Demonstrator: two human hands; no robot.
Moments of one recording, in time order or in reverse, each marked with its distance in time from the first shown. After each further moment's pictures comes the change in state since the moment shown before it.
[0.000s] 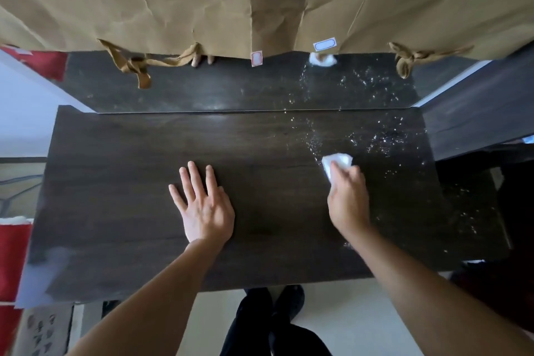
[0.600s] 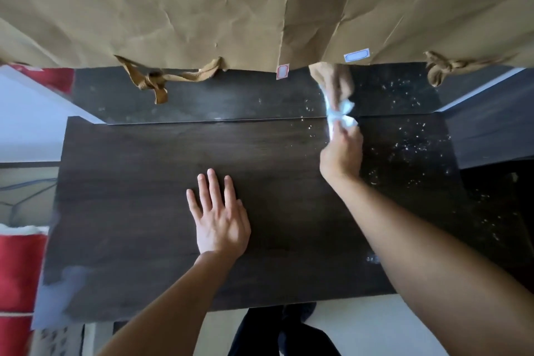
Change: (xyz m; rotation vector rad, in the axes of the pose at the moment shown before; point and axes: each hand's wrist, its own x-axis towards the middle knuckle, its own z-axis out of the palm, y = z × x) left_hand 0.010 -0.010 -0.006 0.097 -0.009 0.171; right_hand 0.096 -0.066 0.024 -0.005 0.062 0.156
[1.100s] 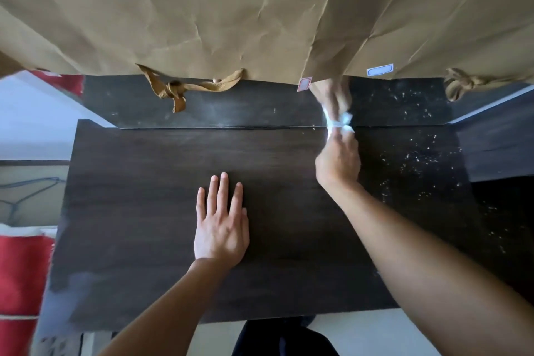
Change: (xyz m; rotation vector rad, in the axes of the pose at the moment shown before) left_hand 0.007 -0.026 -0.004 -0.057 0.035 0.190; right_hand -0.004 -0.033 0.004 -0.093 -0.056 0.041
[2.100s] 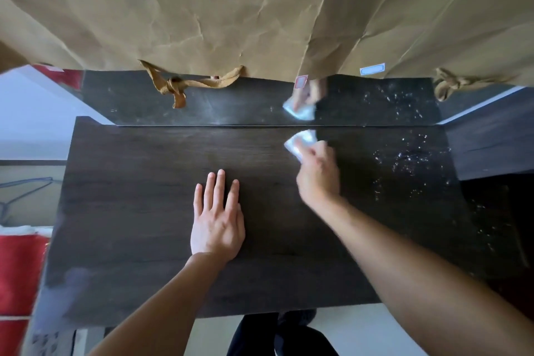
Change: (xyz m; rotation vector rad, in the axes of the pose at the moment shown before) left_hand 0.000 0.001 0.000 -0.041 0.018 0.001; right_hand -0.041 0.001 0.004 0.153 -0.026 -0.366
